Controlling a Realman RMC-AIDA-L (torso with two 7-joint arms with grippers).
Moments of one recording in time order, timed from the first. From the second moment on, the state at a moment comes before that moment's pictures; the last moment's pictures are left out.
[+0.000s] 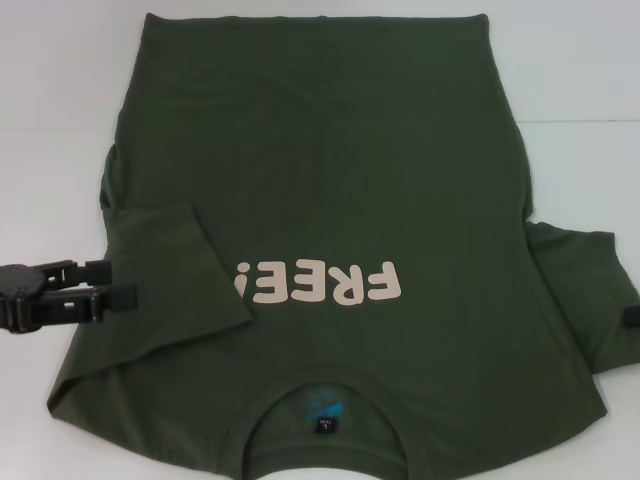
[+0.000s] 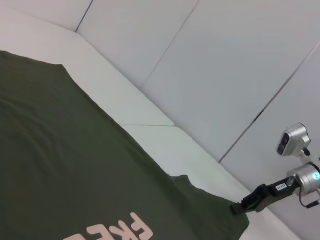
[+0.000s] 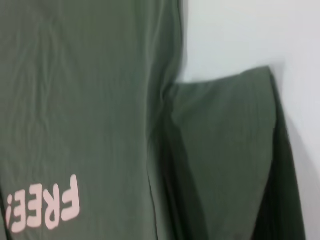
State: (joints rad) left arm -0.48 -2.02 0.29 0.89 2.23 1.95 -1.84; right arm 0.60 1.84 -0.51 -0.57 -2.51 -1.44 2.53
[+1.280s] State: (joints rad) left arm -0.50 -2.02 0.29 0.84 2.22 1.94 -1.89; right arm 0.62 1.81 -0.34 -0.56 -2.41 -1.49 2.32
